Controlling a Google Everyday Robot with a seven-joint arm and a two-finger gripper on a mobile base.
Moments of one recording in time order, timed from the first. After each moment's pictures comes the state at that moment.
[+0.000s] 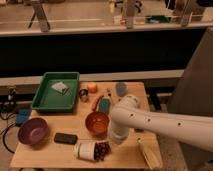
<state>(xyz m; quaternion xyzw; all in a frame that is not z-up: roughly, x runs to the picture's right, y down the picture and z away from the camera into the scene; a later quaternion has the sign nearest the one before) 0.034 0.268 0.687 -0.37 -0.17 -0.15 0.90</state>
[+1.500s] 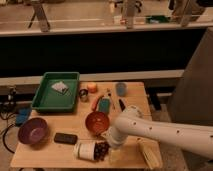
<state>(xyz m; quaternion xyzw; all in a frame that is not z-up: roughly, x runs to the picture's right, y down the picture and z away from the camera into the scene) 0.005 0.299 0.730 -0.37 -0.22 -0.06 0.90</state>
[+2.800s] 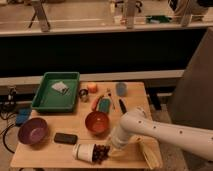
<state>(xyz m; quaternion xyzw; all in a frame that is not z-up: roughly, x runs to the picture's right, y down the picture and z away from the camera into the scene) 0.025 0.303 0.733 -0.38 -0.23 -0.02 0.90</state>
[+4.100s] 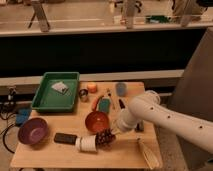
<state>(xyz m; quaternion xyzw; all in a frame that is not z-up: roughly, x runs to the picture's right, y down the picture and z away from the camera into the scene) 0.044 0.195 0.698 -0.30 -0.21 0.04 0.93</state>
